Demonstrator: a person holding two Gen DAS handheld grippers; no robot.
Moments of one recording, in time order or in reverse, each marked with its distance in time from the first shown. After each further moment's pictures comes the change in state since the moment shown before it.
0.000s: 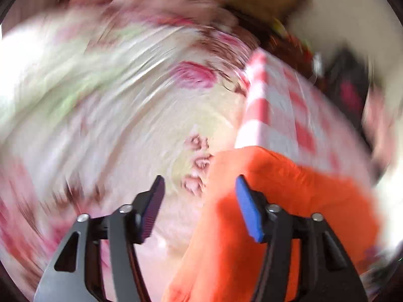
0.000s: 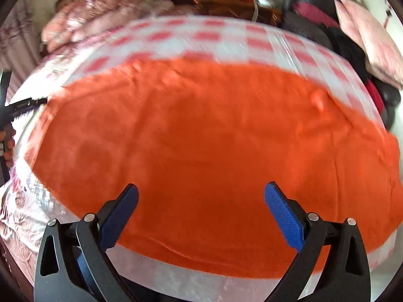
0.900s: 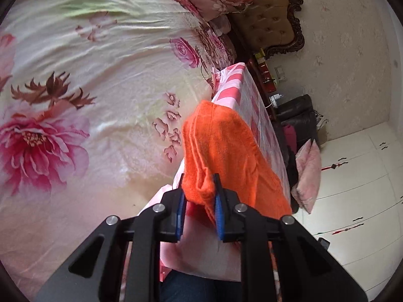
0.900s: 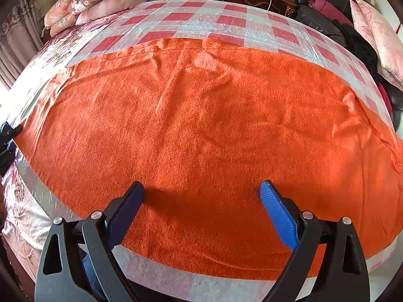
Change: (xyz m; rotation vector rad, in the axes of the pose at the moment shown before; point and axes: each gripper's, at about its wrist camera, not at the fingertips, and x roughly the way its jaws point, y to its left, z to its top) left arm -0.033 0.027 -0.069 -0.167 0.034 -0.297; right arm 0.027 0.033 0.004 -0.032 0.112 -0.008
